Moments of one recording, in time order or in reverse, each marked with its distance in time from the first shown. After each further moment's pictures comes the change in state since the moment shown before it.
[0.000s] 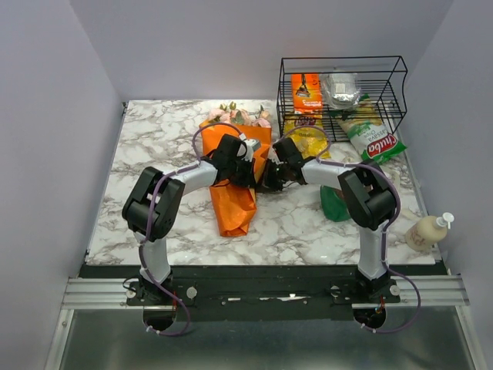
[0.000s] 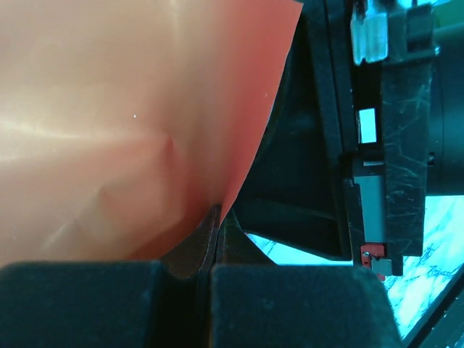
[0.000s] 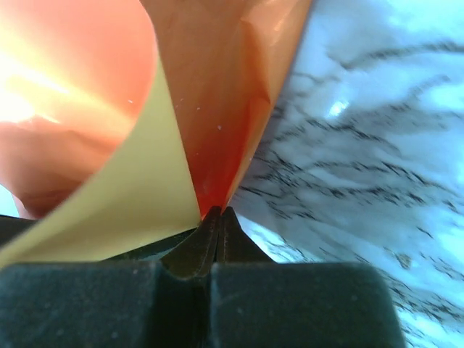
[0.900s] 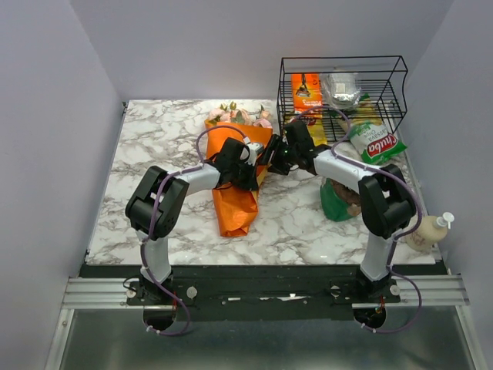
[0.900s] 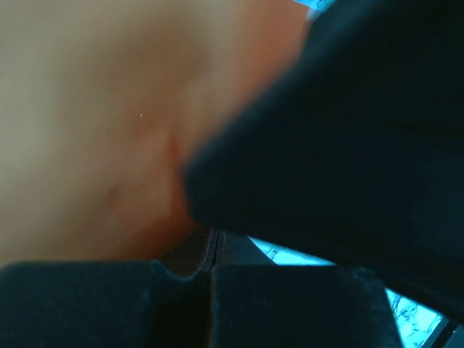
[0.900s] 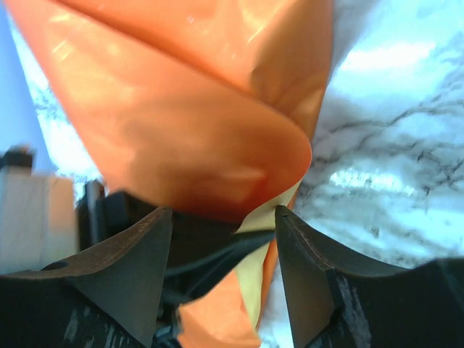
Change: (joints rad) left arm -0.025 0.027 -0.026 0.061 0.005 0.038; right arm -0.049 -0.168 0.031 -0.033 0.166 0.030
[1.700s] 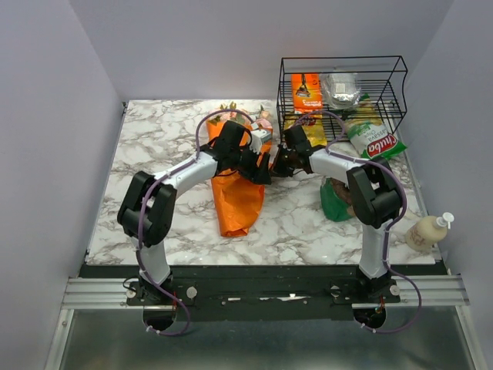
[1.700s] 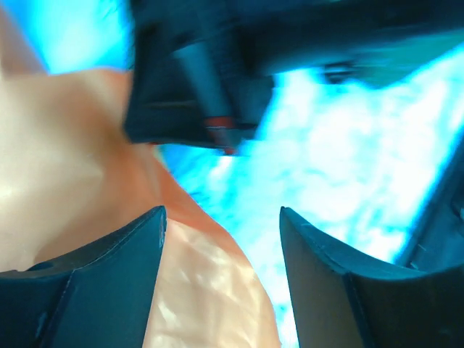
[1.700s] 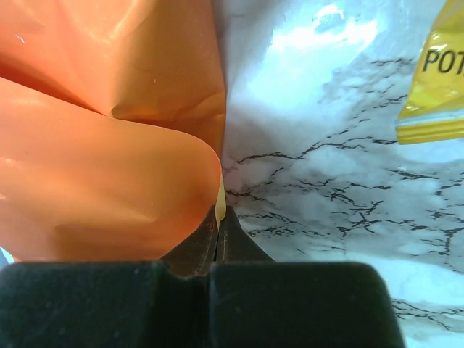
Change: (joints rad) left arm 0.000 -0.053 0.159 -0.181 0.159 0.106; right arm -0.037 0.155 0.055 -0.057 0.026 -0.102
